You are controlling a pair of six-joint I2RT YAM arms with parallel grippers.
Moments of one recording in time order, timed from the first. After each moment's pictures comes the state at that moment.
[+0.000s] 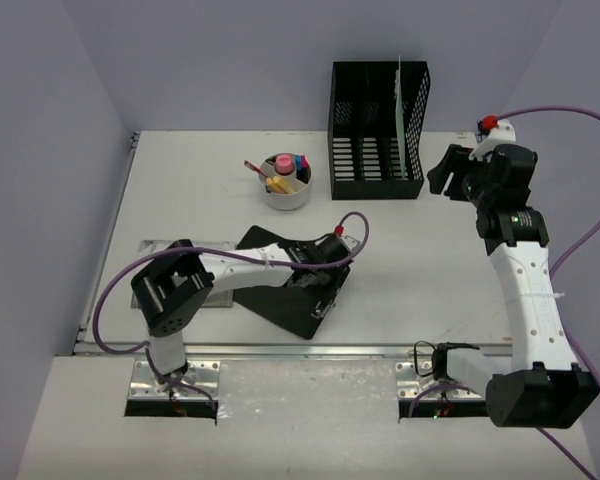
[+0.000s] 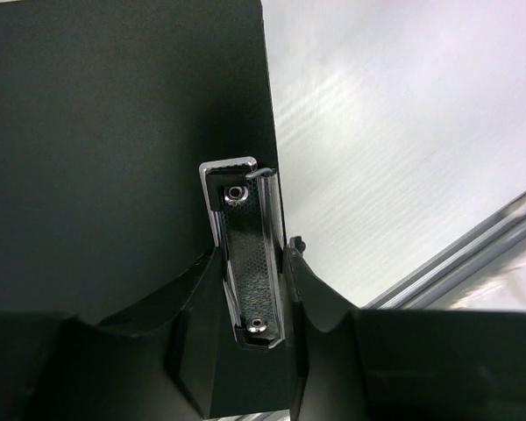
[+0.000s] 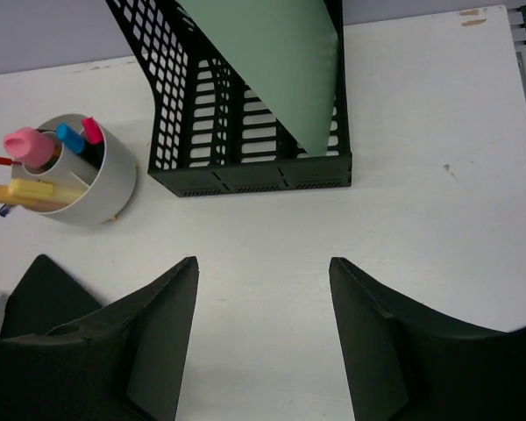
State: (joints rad) left arm -0.99 1.81 1.17 -0.45 -0.02 -0.42; right arm -0.06 1.11 1.14 -0.41 -0.13 0.15
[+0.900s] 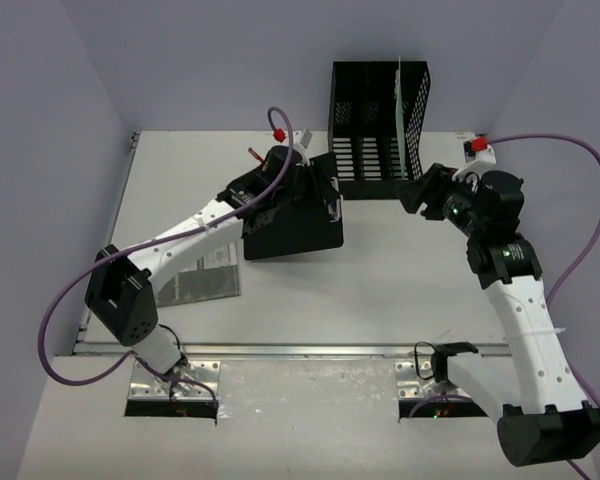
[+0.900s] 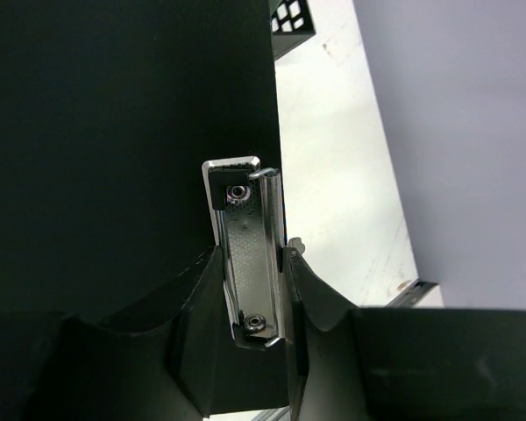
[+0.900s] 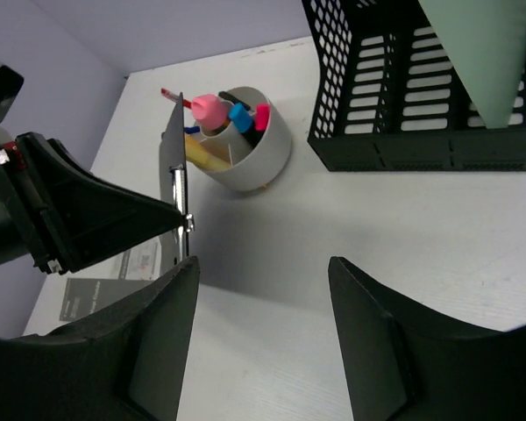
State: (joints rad) left arm -0.68 1.61 1.37 -0.24 0.03 -0.71; right arm 0.06 0.92 0.98 -0.33 -0.31 0.40
